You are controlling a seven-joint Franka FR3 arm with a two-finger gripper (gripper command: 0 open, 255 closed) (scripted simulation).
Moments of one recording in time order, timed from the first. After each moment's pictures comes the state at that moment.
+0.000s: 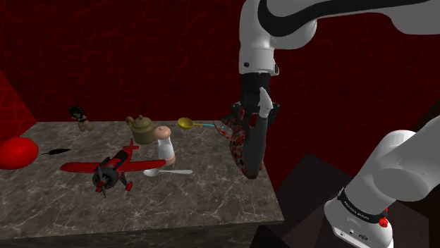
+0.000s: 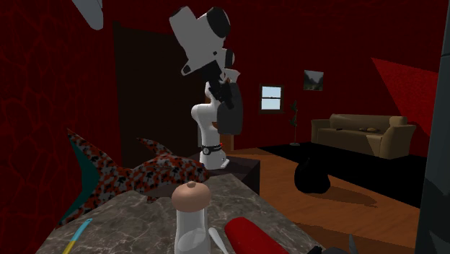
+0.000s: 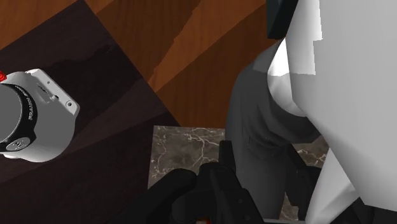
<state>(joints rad) 0.01 -0.32 0.33 -2.16 0.55 1.54 0.94</state>
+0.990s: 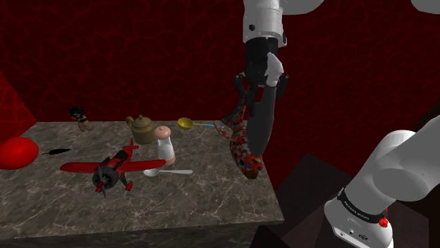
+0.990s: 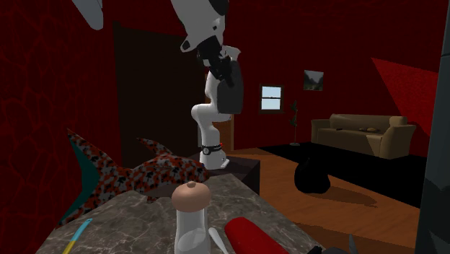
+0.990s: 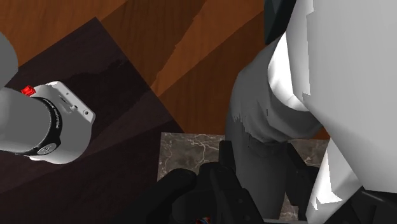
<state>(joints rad) 0.01 -0.31 0.30 -1.96 0.55 1.36 1.02</state>
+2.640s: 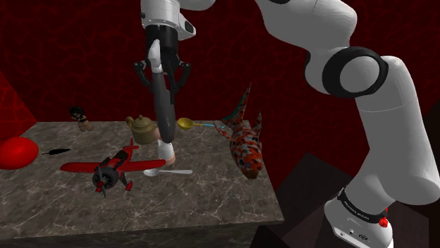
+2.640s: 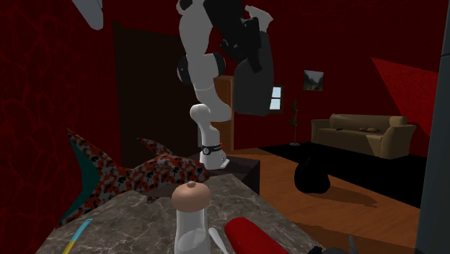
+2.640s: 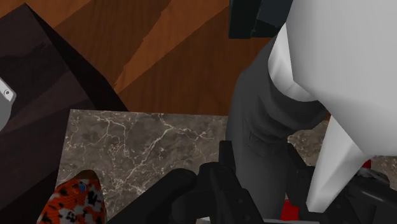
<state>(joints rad) 0.23 0.65 0.48 -0.76 0.26 1.23 1.41</state>
